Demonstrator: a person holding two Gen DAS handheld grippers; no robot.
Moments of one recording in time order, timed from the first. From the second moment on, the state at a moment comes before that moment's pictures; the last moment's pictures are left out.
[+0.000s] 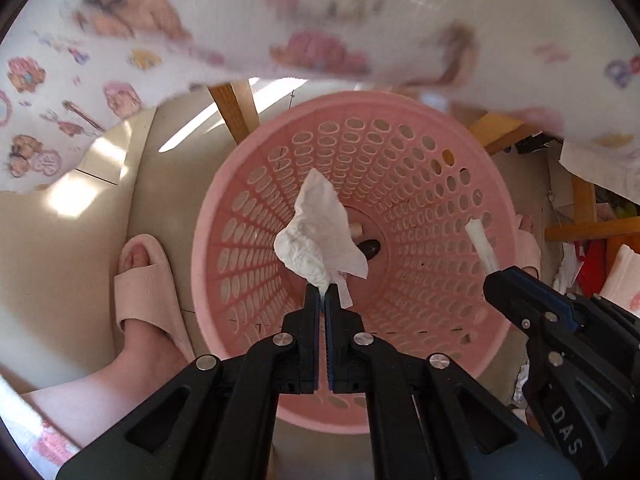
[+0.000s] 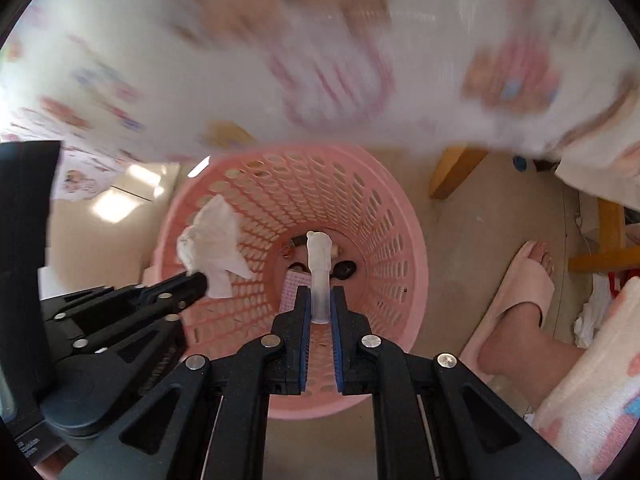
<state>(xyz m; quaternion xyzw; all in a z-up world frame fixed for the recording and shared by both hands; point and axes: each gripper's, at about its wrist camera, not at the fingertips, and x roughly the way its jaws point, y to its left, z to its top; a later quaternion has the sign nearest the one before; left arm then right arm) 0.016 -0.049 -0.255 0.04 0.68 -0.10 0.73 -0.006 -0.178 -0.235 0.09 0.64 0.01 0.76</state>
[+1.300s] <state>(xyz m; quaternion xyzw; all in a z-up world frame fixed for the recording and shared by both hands) 0.025 -0.034 -0.149 0.04 0.57 -0.05 0.82 -0.019 -0.211 -0.133 0.08 0.57 -0.07 0.82</state>
